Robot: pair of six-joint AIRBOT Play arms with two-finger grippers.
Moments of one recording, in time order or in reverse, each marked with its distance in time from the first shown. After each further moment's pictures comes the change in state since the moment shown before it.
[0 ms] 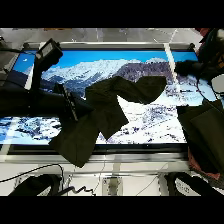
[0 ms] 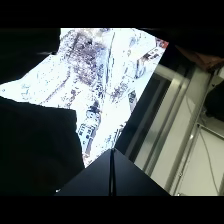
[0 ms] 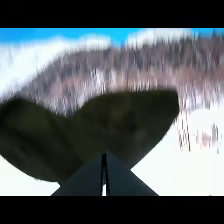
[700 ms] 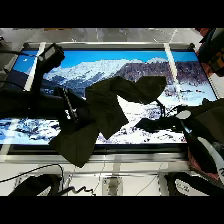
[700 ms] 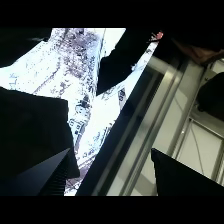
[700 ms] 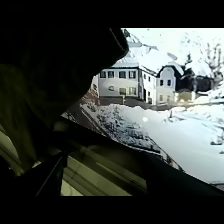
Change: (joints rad) left arm 0.000 0.000 0.000 0.000 -0.020 -0.043; right arm 0.049 -0.122 -0.652 0.883 0.197 -0.389
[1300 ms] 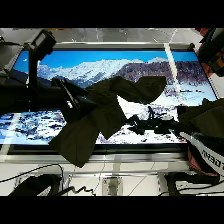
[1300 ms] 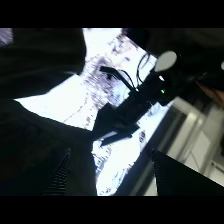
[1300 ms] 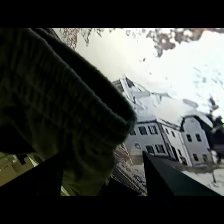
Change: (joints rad) left arm 0.002 0.000 0.000 0.066 0.179 -0.079; right arm 0.146 -0.259 0.018 0.414 -0.226 0.021
